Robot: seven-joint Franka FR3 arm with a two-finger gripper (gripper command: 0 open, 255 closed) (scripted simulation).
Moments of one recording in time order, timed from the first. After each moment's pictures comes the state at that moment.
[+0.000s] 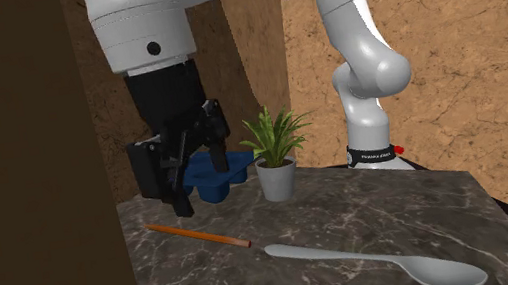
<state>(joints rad) 0.14 0.33 0.72 -1.82 -0.25 1.83 1.42</state>
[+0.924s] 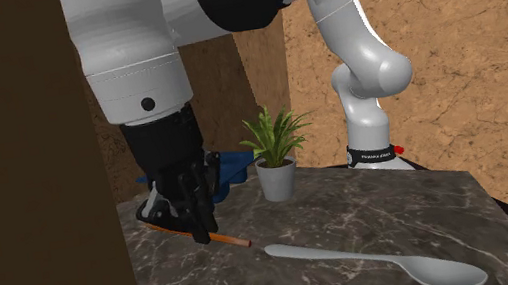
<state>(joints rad) 0.18 0.44 0.69 -1.80 -0.32 1.89 1.48</state>
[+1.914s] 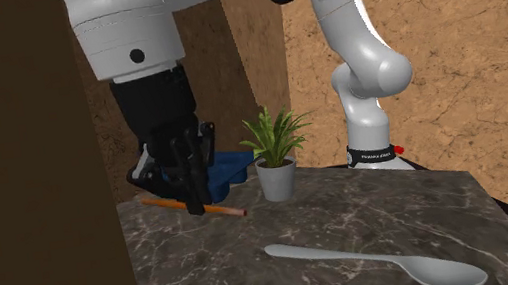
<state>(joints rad) 0.17 0.39 0.70 -1.76 -0.28 1.81 1.46</state>
